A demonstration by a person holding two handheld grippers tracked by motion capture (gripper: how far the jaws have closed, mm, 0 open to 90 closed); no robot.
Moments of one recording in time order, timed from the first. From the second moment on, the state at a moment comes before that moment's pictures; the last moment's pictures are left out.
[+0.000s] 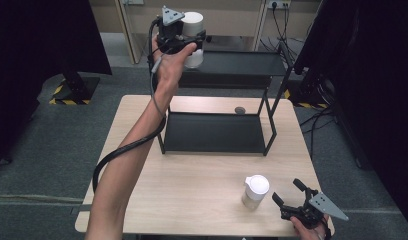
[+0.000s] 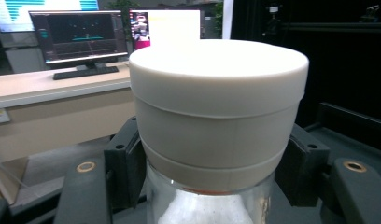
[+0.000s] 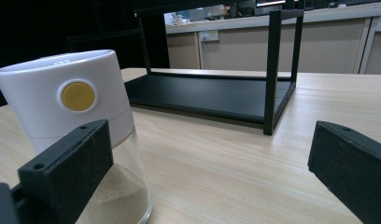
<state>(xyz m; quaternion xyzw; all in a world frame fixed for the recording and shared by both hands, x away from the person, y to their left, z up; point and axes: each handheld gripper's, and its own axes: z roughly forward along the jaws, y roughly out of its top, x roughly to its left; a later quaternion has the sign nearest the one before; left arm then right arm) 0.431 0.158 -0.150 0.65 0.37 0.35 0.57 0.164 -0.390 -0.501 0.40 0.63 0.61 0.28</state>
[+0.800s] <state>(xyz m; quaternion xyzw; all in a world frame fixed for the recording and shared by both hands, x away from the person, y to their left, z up) 0.442 0.151 -0.161 0.65 0.38 0.37 0.55 0.165 -0.390 -0.501 0.40 0.63 0.61 0.28</state>
